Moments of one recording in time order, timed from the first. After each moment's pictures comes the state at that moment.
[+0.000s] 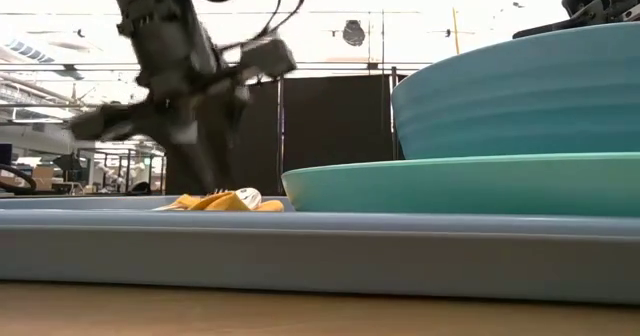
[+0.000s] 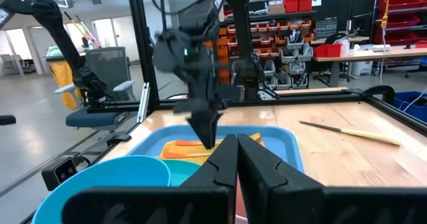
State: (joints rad) left arm -0.34 1.81 1.12 -0.54 -0.20 -1.74; right arm 0.05 0.06 0.04 0.07 -0.08 0.11
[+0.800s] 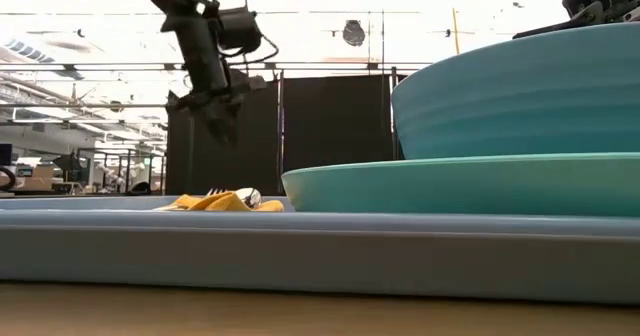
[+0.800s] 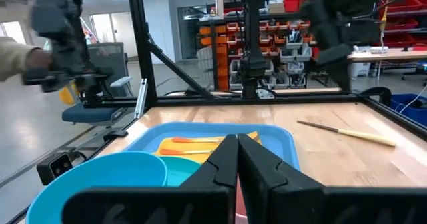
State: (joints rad) left arm 0.52 1.52 1.12 -0.74 -0.10 -0.59; right arm 0.05 0.06 0.04 0.07 -0.08 0.09
